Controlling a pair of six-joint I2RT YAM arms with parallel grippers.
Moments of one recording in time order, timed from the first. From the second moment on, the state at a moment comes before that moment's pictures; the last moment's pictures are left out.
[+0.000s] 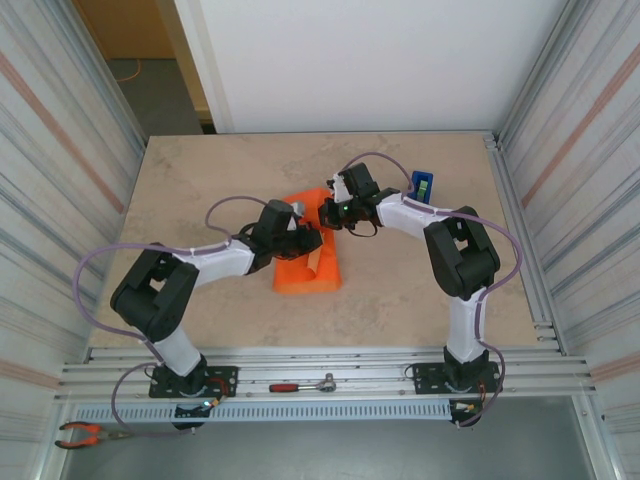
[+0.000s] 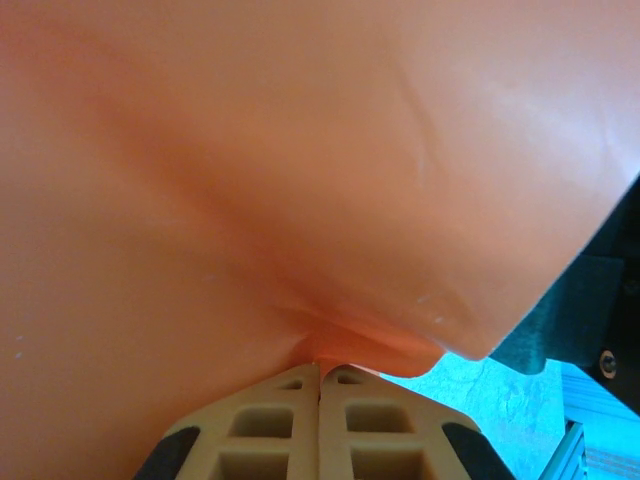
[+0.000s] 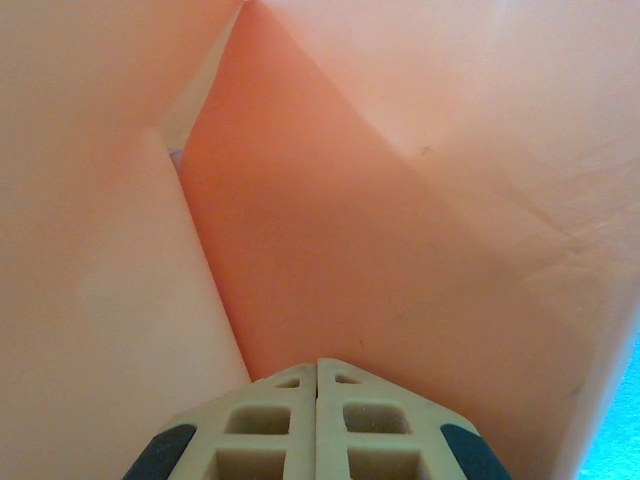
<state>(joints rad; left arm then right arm) -0.61 1.68 0.85 0.17 0.31 -0.87 0.53 2.00 1.36 -0.24 -0.53 0.60</state>
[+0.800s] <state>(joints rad) -0.62 1.70 0.84 0.28 0.31 -0.89 0.41 1.85 1.35 -0.34 -0.52 0.67</state>
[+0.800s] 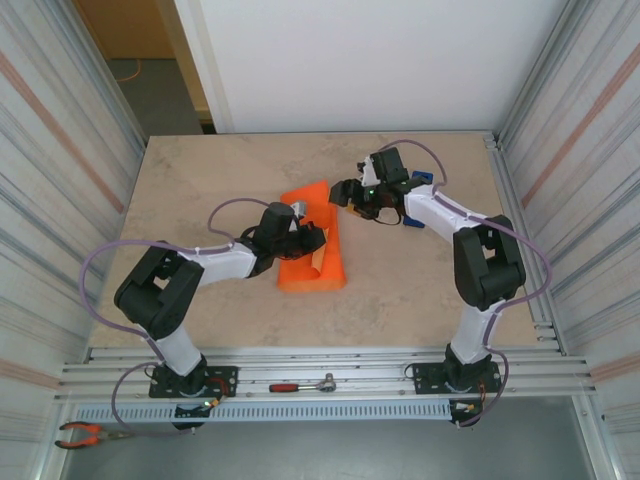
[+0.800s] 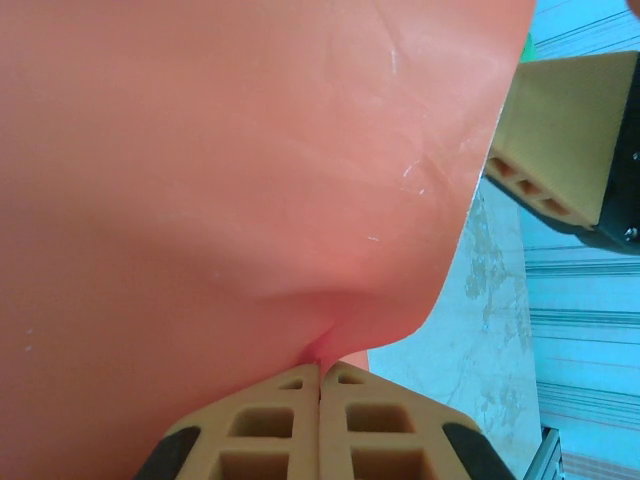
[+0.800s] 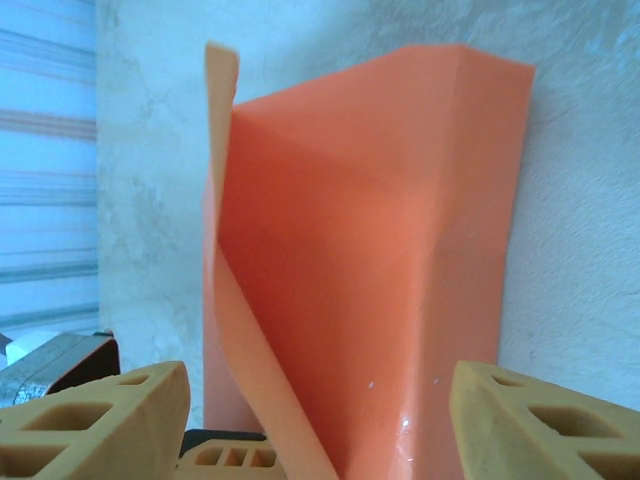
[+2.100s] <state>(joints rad) -0.40 1.56 1.04 -0.04 0.56 -0.69 0.46 1.99 1.32 -0.31 -0.54 0.67</state>
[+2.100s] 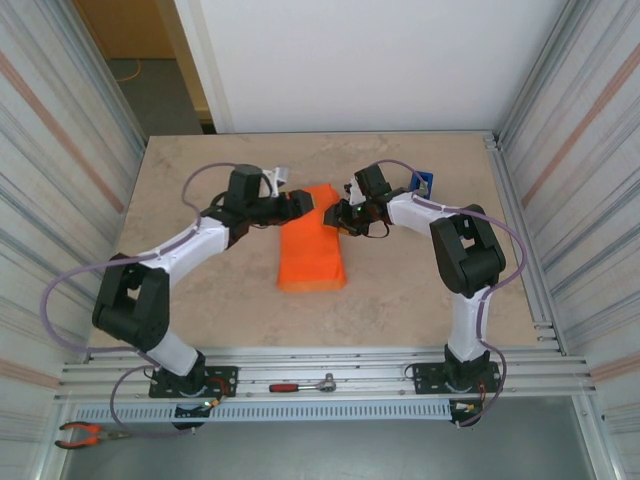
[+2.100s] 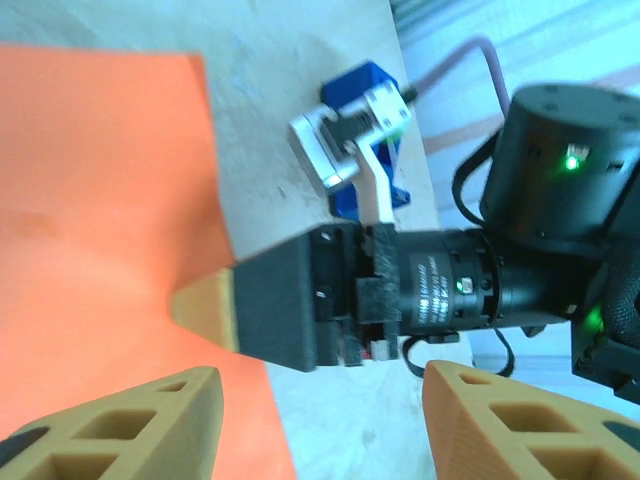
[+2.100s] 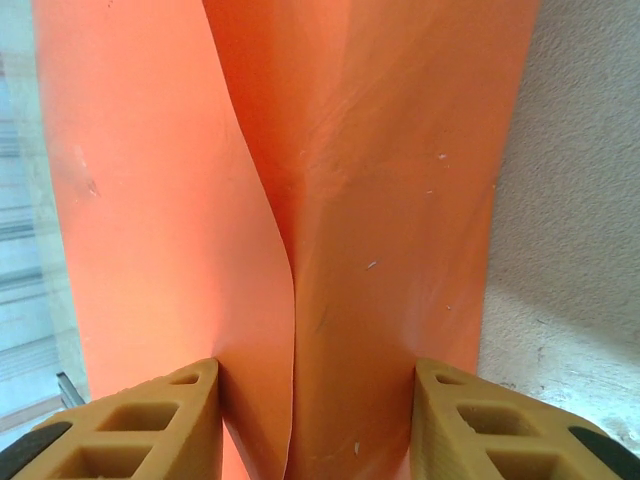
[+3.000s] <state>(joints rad) -0.33 1.68 0.91 -0.06 0.52 -0.44 0.45 1.98 1.30 -0.28 -0.55 0.67</state>
